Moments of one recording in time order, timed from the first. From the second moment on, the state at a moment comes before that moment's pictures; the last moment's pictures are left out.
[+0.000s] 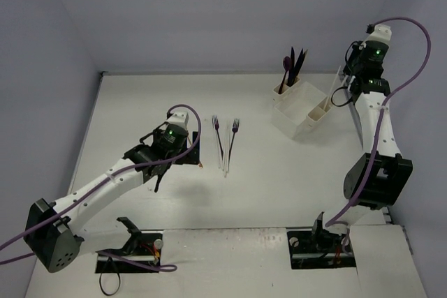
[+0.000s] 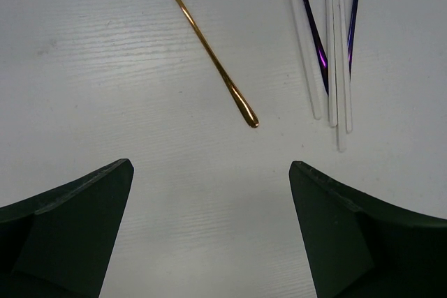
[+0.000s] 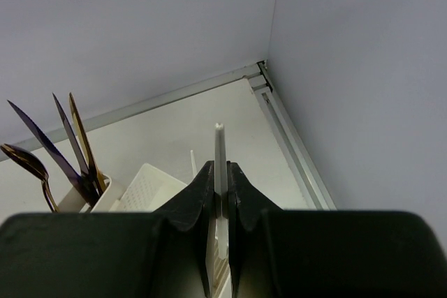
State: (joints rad) left arm -0.69 1.15 0.90 -0.56 -0.32 -0.47; right arm -0.20 1.63 1.56 -0.21 0.12 0.09
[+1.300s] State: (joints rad) left arm -0.68 1.46 1.08 -0.57 -0.24 -0.65; right arm -0.19 1.41 1.42 -0.24 0.02 0.18
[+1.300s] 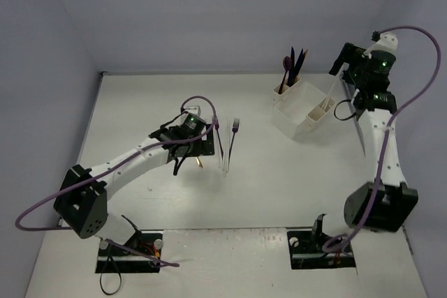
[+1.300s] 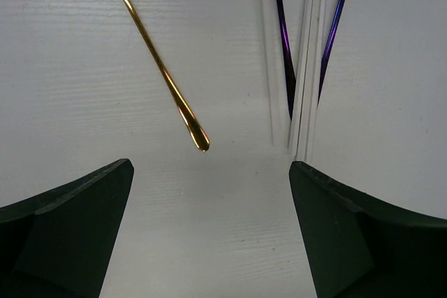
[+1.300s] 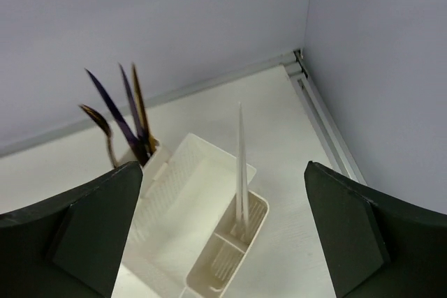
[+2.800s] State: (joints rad) left arm -0.69 1.97 1.39 -0.58 -0.24 -0.78; right arm 0.06 0.80 1.00 -0.48 0.11 0.32
